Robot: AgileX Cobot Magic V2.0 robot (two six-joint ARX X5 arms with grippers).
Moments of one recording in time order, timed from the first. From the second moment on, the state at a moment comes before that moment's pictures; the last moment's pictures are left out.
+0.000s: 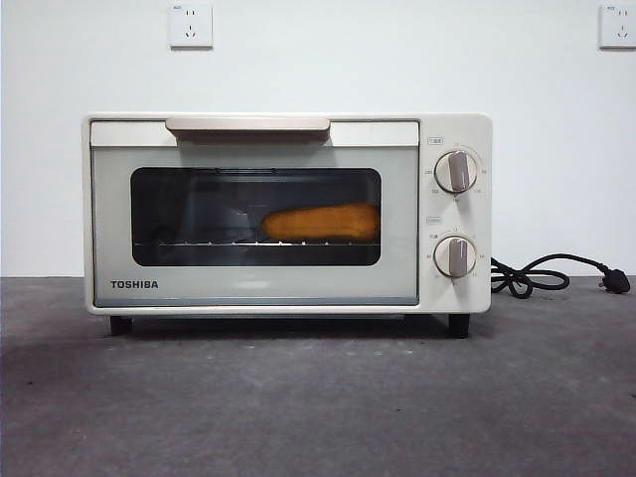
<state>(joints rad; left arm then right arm) -0.02 0.62 0.97 -0.98 0.60 0.11 0.85 0.96 1.49 -1.29 -0.01 0.16</state>
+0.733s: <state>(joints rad) -0.04 0.64 0.97 -0.99 0.61 0.11 0.85 0.96 1.49 -1.34 0.00 0.16</state>
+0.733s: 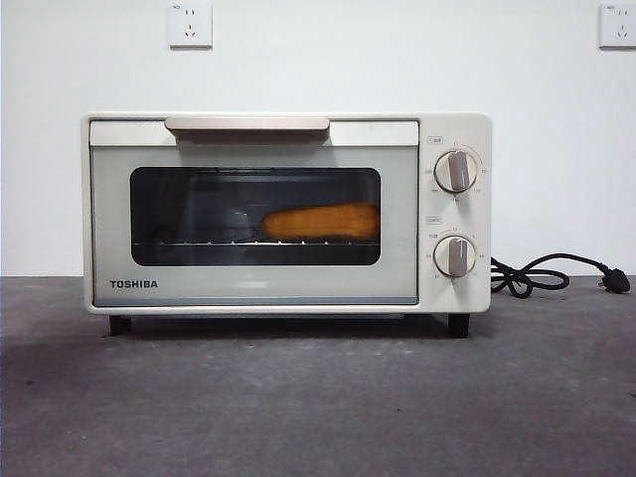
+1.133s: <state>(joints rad) -0.04 0.68 0.97 -0.99 0.61 0.10 0.85 0.96 1.49 -1.34 0.09 0.16</state>
